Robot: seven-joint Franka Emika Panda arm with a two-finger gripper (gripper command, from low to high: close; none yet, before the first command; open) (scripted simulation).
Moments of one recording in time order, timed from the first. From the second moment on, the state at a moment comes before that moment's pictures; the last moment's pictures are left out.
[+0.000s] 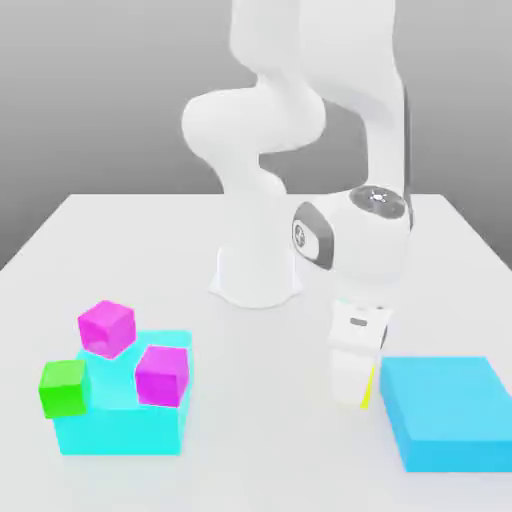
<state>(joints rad) 0.44 0.27 0.00 -2.87 -0.05 3.14 0.05</state>
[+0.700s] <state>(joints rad) 0.00 -0.27 -0.23 -2.70 -0.10 2.43 0.39</state>
